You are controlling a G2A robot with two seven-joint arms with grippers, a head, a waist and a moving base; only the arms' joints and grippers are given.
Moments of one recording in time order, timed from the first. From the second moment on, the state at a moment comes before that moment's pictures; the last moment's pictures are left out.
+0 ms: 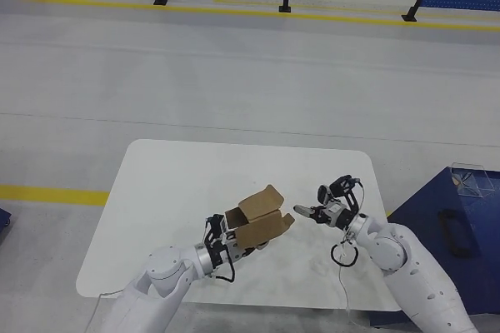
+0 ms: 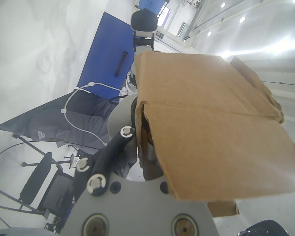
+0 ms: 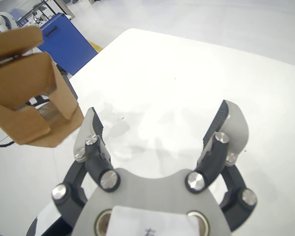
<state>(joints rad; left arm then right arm) 1.16 -1.28 -1.03 -1.47 -0.66 0.20 -0.67 -1.09 -0.99 1.17 -1.31 -0.65 -0.55 0.28</state>
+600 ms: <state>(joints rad) 1.15 -1.28 -1.02 -1.47 -0.66 0.22 -0.67 -1.05 -1.02 1.09 -1.21 -0.36 -0.76 0.47</state>
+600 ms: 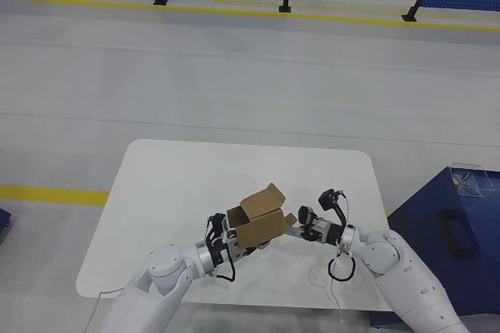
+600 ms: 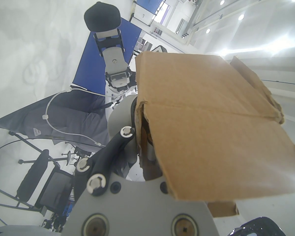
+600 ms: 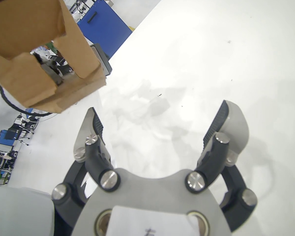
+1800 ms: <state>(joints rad) 1.14 -1.29 -0.99 -1.48 -0.62 0.24 -0.67 -1.05 -1.02 1.14 -1.31 -0.36 -0.72 0.46</state>
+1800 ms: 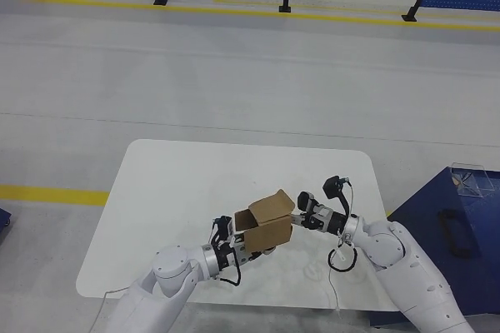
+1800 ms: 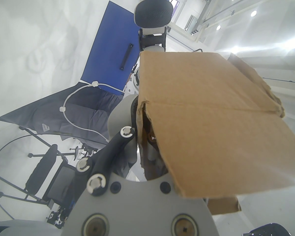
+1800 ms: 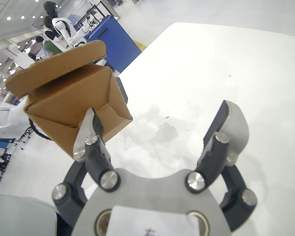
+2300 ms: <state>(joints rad) 1.14 -1.29 -0.99 -1.48 -0.63 0.24 -0.68 -1.05 -1.03 1.11 -1.29 -0.34 -0.71 0.44</state>
